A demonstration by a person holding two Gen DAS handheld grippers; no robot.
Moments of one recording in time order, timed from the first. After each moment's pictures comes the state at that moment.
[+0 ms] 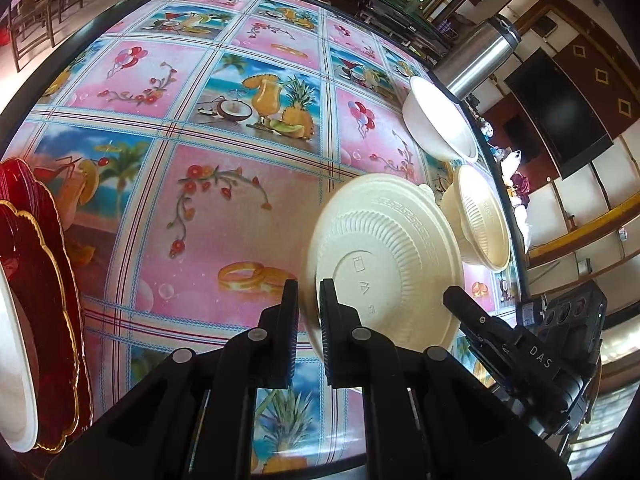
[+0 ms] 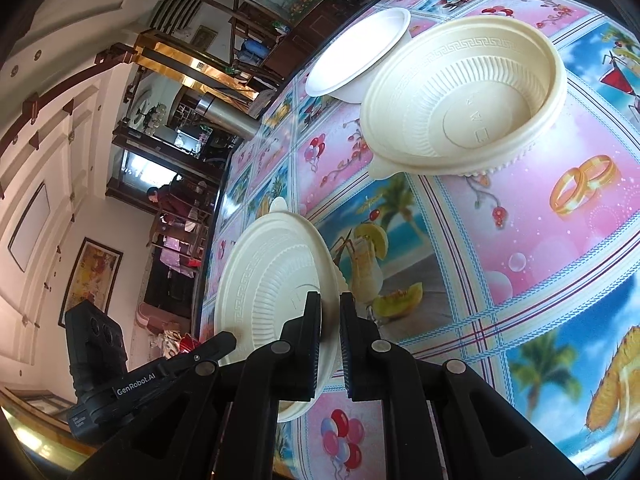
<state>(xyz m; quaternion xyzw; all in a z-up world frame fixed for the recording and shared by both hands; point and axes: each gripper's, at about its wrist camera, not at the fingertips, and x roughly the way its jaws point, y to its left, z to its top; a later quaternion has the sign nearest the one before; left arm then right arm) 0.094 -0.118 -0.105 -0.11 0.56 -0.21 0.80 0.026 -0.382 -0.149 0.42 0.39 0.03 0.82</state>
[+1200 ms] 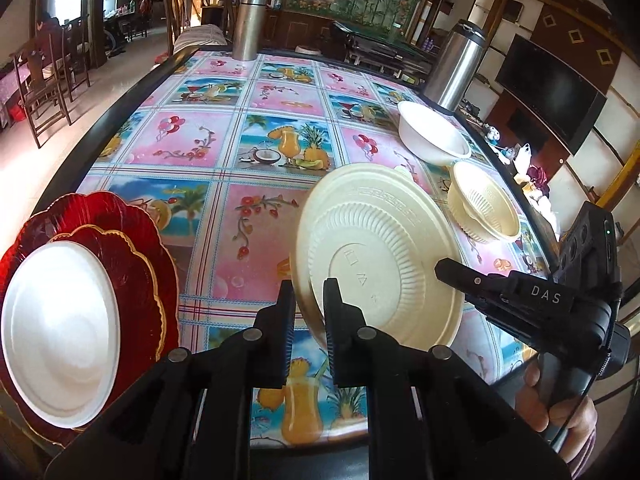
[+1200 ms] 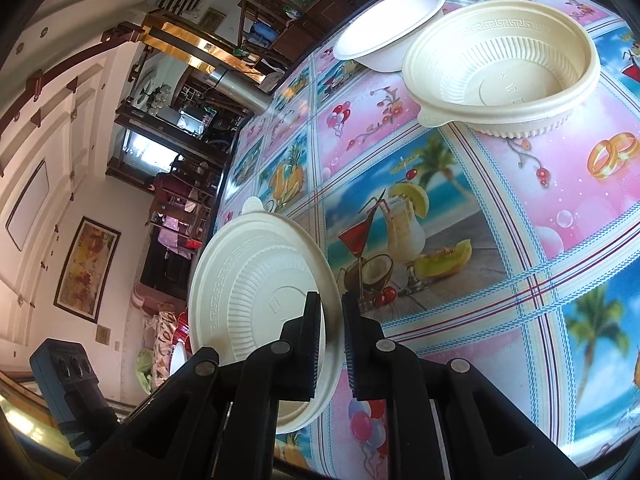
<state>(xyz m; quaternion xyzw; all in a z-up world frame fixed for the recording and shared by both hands) 0.038 -0.088 -0.073 -0.03 0.45 -0.19 0.87 0.023 -0.344 -0.140 0.40 0.41 0.05 0.82</state>
